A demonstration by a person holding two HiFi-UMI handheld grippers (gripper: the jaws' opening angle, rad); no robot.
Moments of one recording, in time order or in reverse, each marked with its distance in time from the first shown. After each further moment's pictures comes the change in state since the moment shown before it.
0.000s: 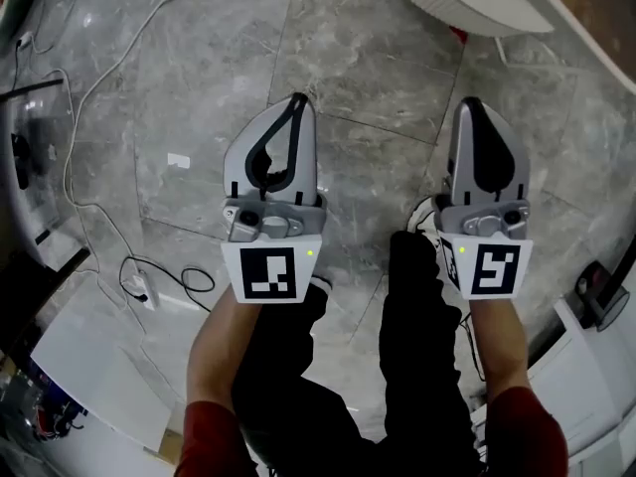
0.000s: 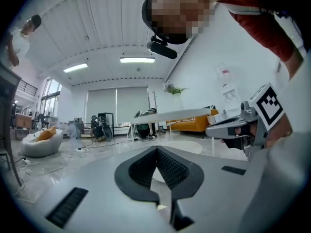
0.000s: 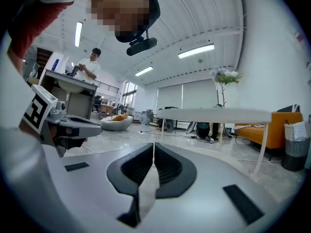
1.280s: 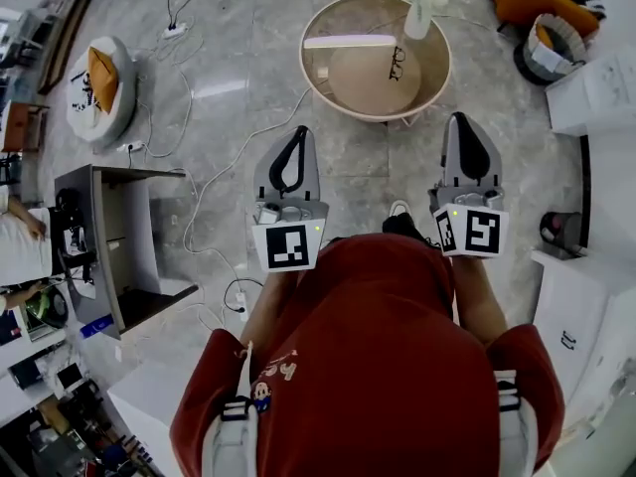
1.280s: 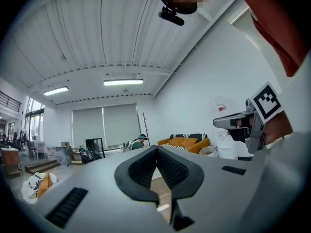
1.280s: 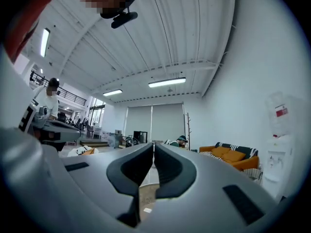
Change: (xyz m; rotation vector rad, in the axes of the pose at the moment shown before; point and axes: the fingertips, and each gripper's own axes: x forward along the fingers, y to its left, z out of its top) left arm -0.056 0.028 0.662 0.081 0.028 -0.125; right arm -0.195 -0.143 0.651 0.075 -0.137 -0.382
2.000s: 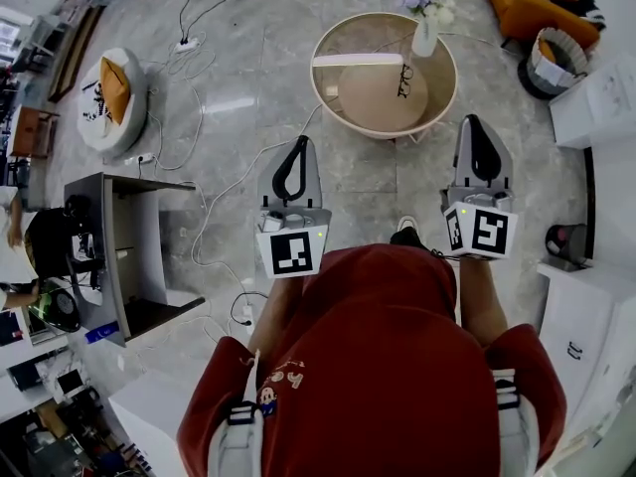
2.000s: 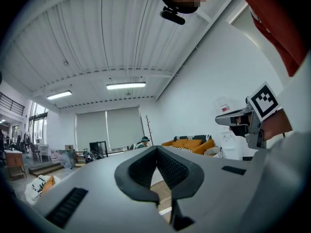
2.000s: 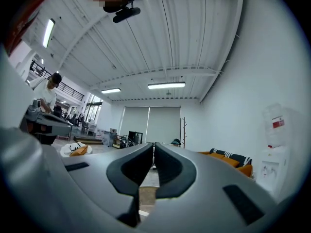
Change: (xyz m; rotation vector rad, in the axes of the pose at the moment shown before) left arm -0.011 0.025 0.011 0.019 -0.039 0.043; right arm 0.008 -0.004 0.021 -0.068 -0.029 -0.051
